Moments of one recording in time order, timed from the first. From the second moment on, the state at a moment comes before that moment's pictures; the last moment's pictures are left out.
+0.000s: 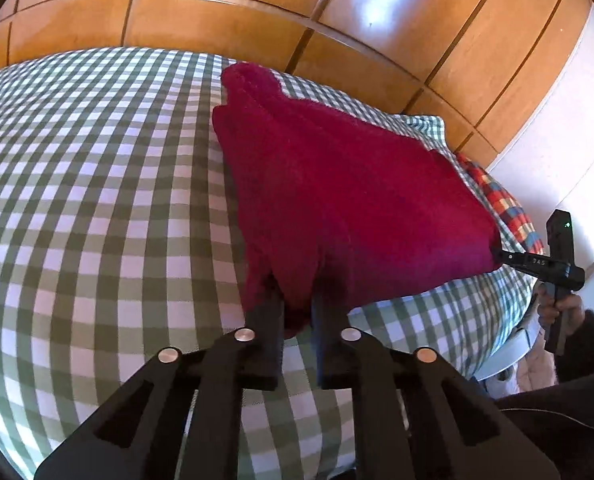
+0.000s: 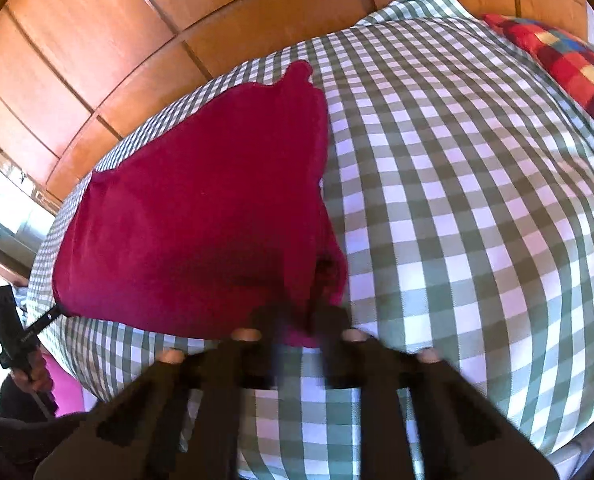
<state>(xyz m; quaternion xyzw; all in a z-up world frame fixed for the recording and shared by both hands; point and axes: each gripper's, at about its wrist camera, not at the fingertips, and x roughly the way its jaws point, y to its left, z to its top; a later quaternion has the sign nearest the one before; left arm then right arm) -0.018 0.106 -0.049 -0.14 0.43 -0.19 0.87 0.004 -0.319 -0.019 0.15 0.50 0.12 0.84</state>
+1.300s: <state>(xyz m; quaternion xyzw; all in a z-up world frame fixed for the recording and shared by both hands) 0.052 0.136 -0.031 -0.23 0.42 -0.14 0.87 0.097 -0.314 -0.008 0.12 0.49 0.08 0.86</state>
